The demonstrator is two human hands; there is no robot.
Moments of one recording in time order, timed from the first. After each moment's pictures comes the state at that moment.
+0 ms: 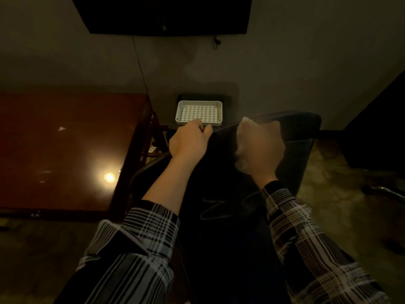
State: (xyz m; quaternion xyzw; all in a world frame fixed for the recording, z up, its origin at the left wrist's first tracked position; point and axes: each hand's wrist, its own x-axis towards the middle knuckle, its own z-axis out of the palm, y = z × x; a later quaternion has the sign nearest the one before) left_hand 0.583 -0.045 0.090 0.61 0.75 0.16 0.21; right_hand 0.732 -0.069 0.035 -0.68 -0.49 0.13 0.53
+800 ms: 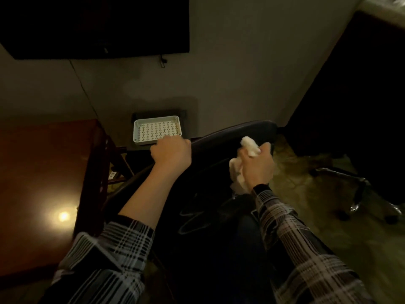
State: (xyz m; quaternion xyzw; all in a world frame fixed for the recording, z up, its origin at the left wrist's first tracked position) left_hand 0.625 -0.027 0.105 0.72 0.69 0.02 0.12; right_hand 0.802 -0.086 0.032 -0.82 -0.34 0.14 0.45
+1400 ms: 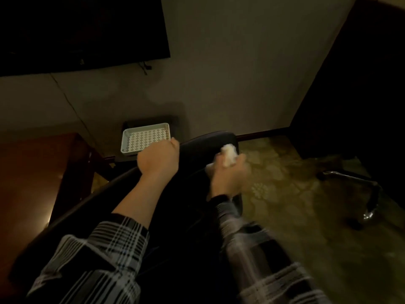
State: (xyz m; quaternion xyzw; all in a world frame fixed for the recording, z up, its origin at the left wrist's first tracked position) left_hand 0.722 0.009 0.083 0.71 0.70 -0.03 0.02; right_hand 0.830 -0.042 0.004 -0.82 -0.26 0.17 0.48
